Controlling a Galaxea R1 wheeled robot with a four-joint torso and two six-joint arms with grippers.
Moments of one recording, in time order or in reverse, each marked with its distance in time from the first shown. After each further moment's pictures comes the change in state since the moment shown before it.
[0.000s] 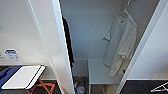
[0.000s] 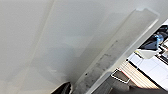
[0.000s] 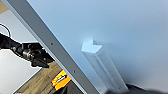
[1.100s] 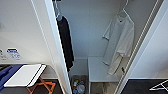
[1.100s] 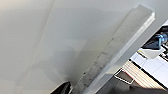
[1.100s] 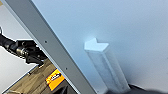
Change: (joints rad) left arm -0.007 -0.030 -0.028 -0.003 -0.044 0.007; right arm 0.018 -0.023 -0.007 -0.001 -0.014 -0.016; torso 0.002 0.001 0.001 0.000
